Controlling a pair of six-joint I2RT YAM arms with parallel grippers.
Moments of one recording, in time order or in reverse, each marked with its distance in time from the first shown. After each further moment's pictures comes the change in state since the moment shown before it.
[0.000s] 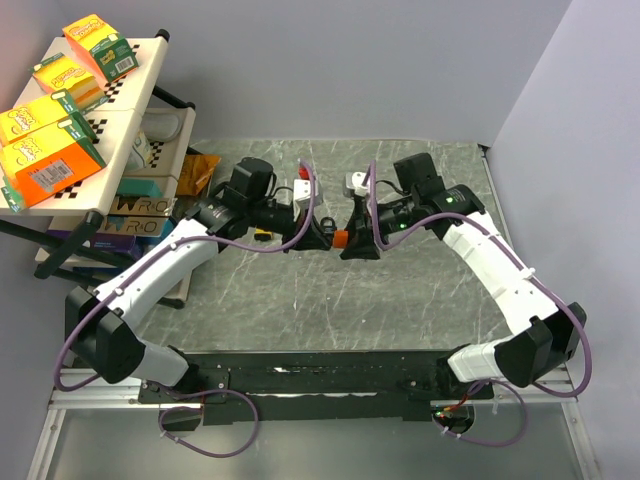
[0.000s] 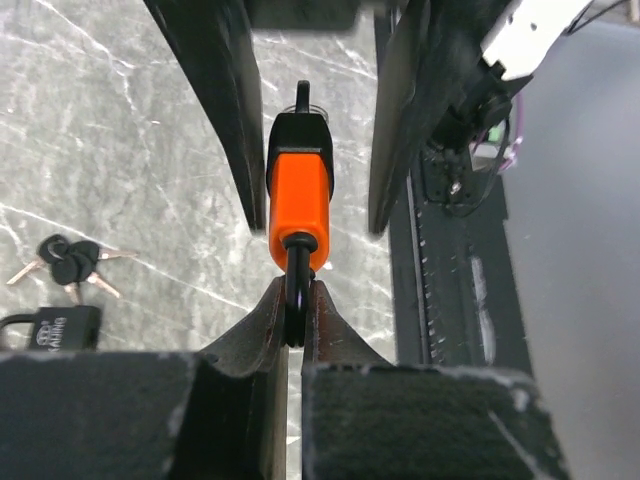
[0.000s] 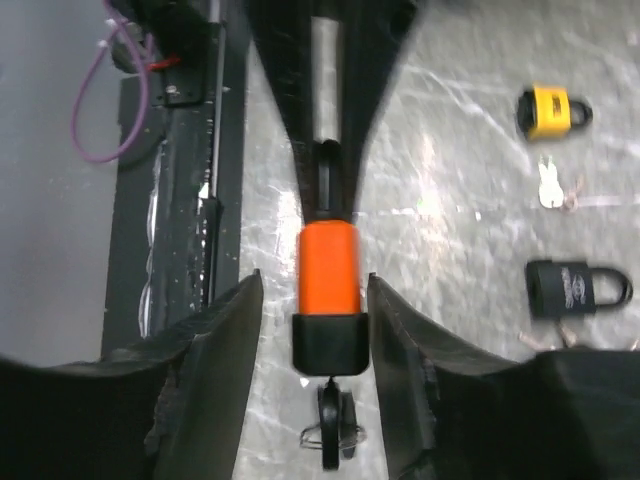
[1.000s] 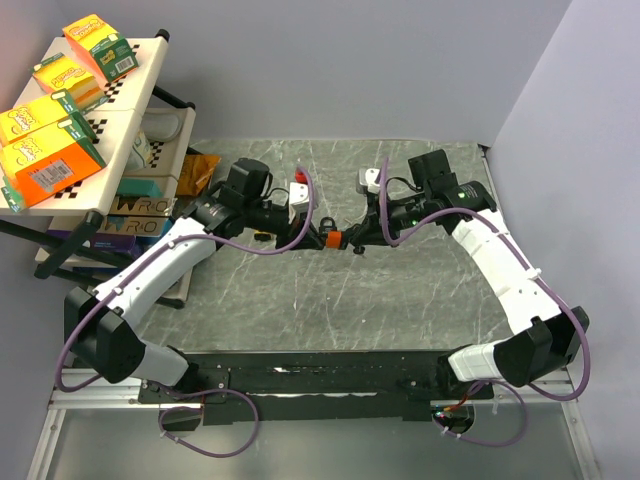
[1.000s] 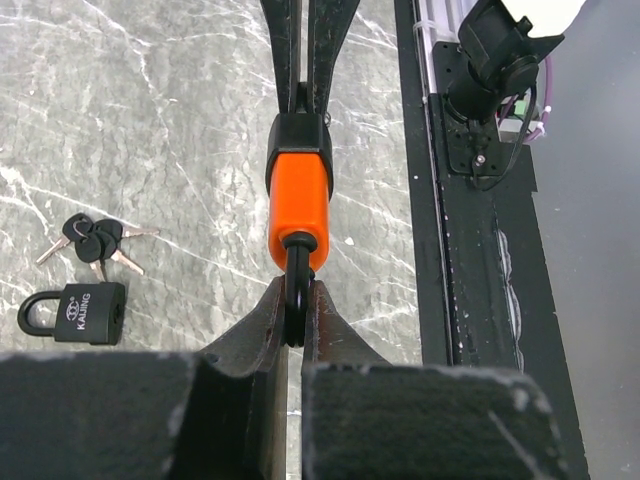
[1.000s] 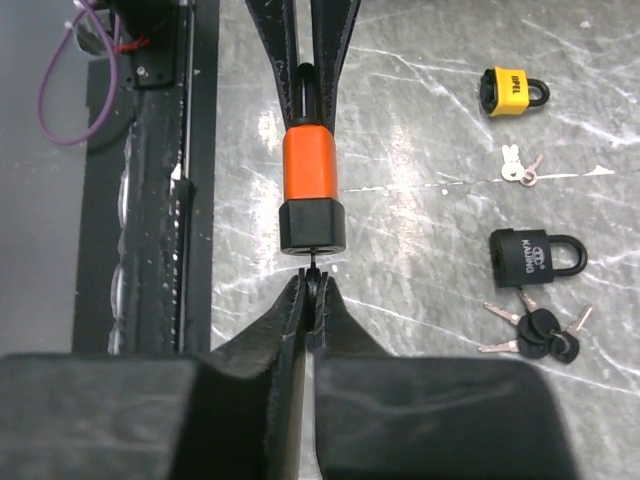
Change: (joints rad) left arm 0.030 0.000 -0.001 -0.081 -0.005 0.136; right arm -0.092 -0.008 0.017 -0.079 -0.018 -0.127
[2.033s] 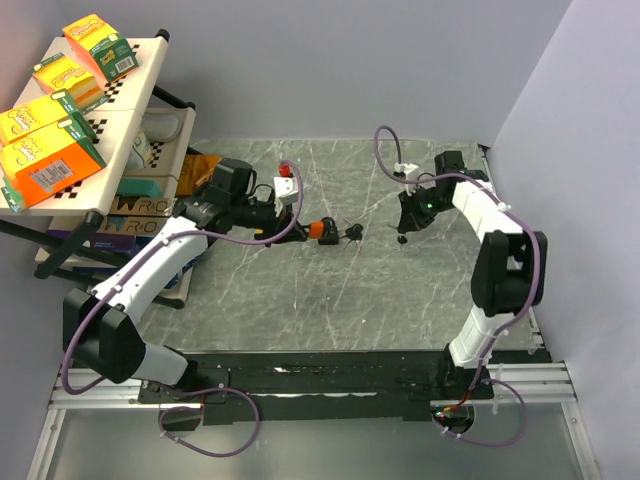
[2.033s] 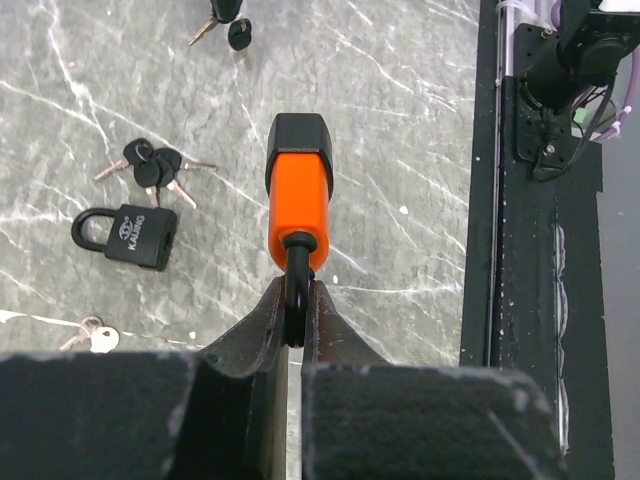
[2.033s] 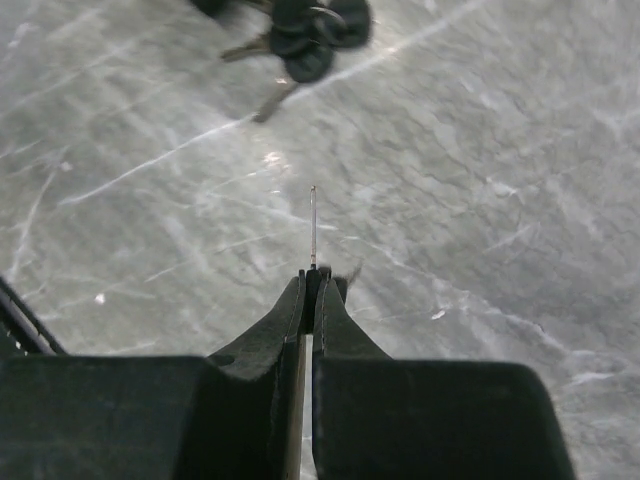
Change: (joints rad) left arm 0.111 -0.009 -0.055 0.006 -0.057 0.003; right arm -0.350 0.387 -0.034 0.135 0.361 0.145
